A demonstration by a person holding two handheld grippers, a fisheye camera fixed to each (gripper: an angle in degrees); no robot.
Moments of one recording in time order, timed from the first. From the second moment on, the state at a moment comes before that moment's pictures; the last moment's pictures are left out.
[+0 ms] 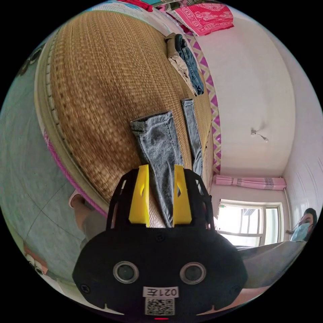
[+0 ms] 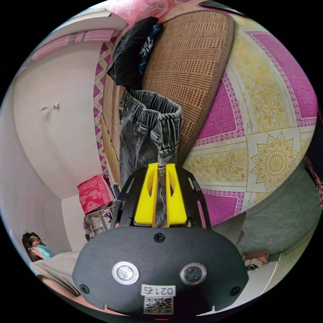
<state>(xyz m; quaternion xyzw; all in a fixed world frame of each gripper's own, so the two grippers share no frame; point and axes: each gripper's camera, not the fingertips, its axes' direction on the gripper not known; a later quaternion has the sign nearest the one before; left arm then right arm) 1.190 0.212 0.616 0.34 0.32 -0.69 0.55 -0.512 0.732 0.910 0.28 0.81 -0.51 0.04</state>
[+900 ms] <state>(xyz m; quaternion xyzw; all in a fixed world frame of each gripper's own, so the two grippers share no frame) 1.031 0.235 0.474 0.25 0.30 -0.72 0.58 -0.577 0.712 0.866 0.28 0.83 -0.48 0.06</state>
